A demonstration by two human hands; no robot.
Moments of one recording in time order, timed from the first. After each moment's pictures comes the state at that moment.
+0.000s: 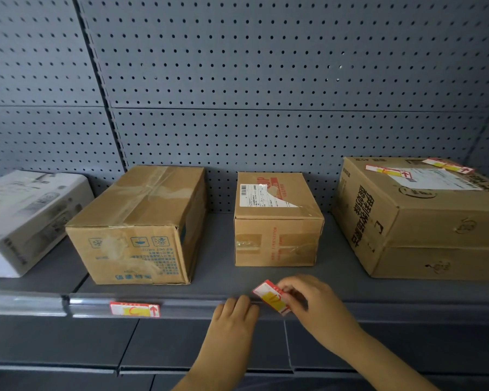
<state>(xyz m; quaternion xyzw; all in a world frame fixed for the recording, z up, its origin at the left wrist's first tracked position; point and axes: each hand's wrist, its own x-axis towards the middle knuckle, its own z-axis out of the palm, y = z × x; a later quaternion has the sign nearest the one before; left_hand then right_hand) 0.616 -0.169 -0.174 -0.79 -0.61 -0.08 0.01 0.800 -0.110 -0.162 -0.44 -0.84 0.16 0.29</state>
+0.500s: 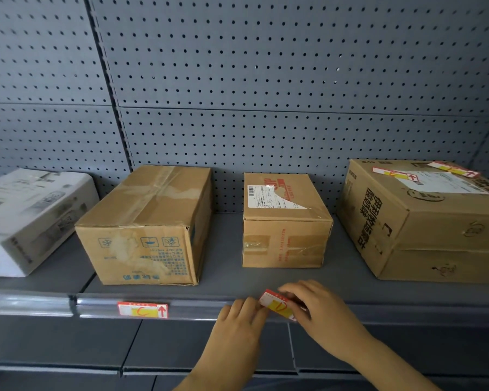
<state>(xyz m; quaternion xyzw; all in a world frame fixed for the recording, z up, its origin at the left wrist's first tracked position) 0.605 -0.177 -0.171 -0.81 -0.57 -0.11 0.03 0.792 -0.114 -0.163 -0.44 -0.87 0.11 0.21</state>
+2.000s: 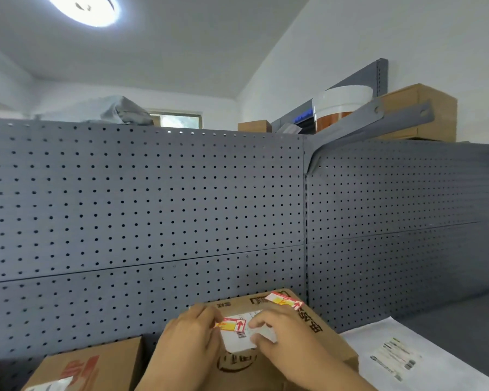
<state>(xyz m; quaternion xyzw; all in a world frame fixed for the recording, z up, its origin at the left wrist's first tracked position) 0.844 0.022 0.024 -0.81 -0.49 -0.31 0.06 1.041 0.018 0.013 -0.53 -0.78 0.06 0.33</state>
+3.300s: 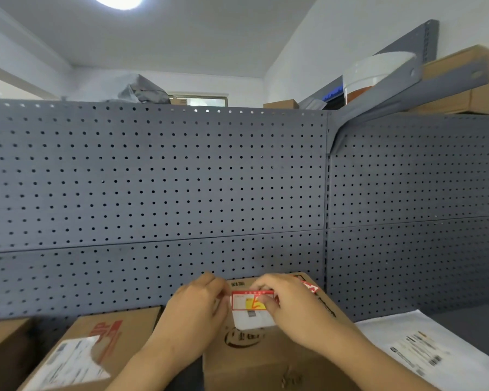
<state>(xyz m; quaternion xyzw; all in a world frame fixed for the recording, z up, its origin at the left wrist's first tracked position) 0.843 0.019 0.031 -0.79 -0.49 -0.34 0.09 1.044 0.035 0.029 -0.47 -0.81 0.03 0.34</state>
